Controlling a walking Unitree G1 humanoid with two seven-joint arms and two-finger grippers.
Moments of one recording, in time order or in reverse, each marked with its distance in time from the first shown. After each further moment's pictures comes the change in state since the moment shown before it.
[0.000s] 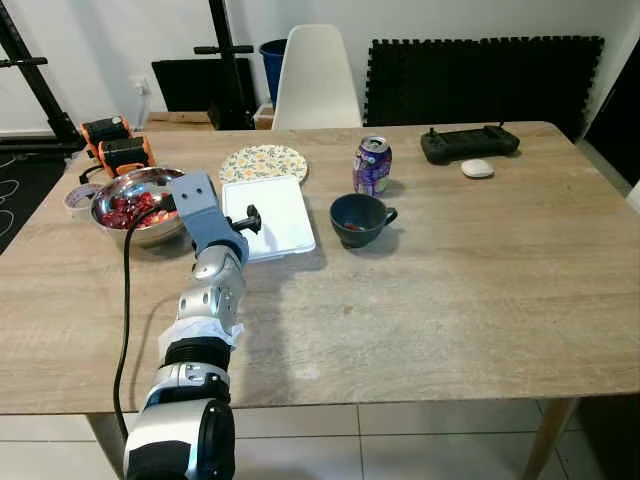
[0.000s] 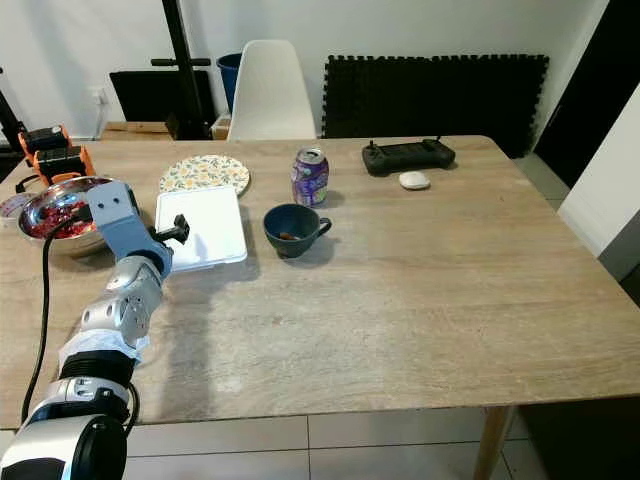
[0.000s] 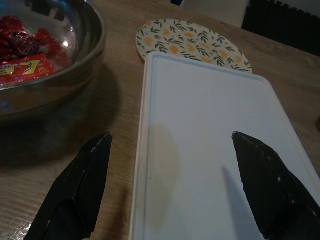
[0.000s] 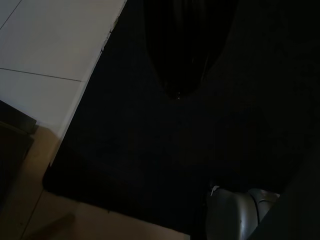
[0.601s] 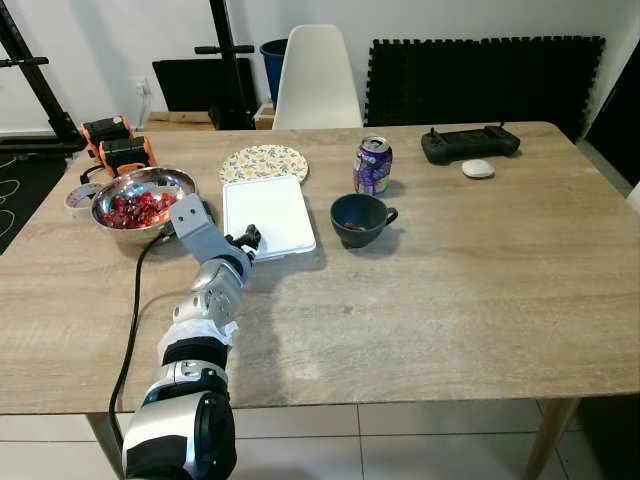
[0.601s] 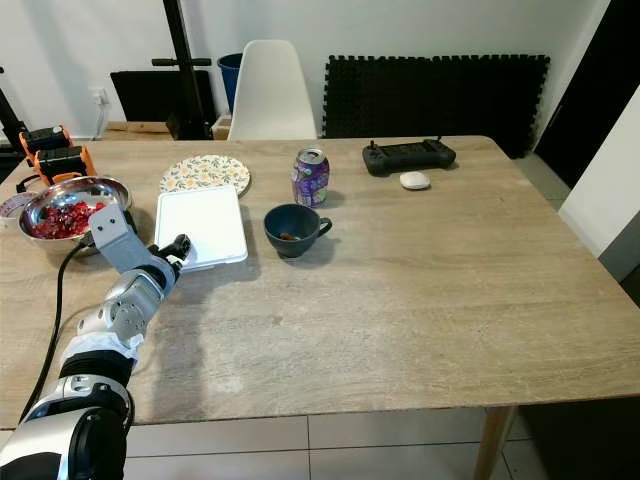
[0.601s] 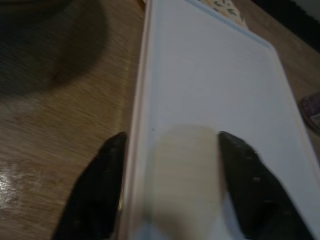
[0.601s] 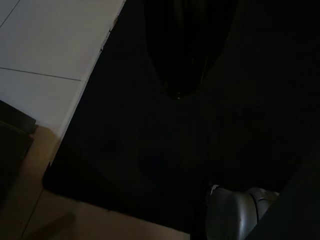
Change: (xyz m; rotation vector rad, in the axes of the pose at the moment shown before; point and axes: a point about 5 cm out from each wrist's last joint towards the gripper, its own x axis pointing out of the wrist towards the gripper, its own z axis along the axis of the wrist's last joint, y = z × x) left arm 0.002 0.008 -0.021 -0.230 0.145 -0.043; right arm 0.000 0.000 0.000 0.000 0.001 0.001
